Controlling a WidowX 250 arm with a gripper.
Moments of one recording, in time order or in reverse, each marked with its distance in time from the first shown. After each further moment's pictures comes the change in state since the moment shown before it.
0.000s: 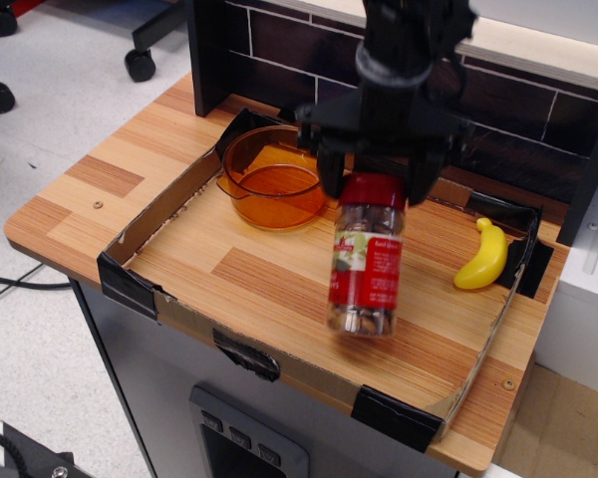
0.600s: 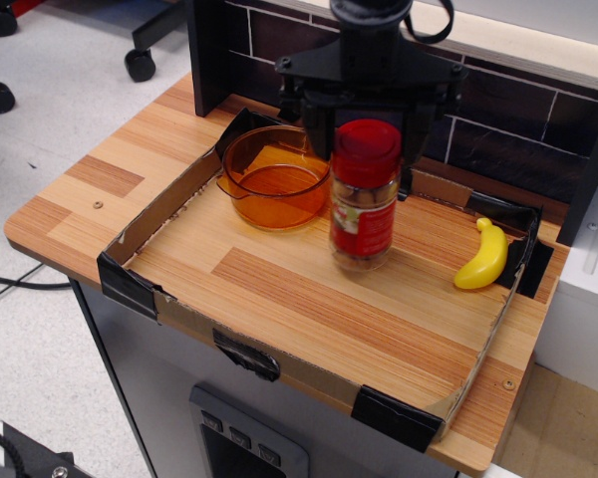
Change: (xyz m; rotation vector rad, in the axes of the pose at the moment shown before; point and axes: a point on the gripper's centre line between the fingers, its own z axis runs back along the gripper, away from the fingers) arm 0.003 0.006 0.023 -0.052 -0.020 -0.041
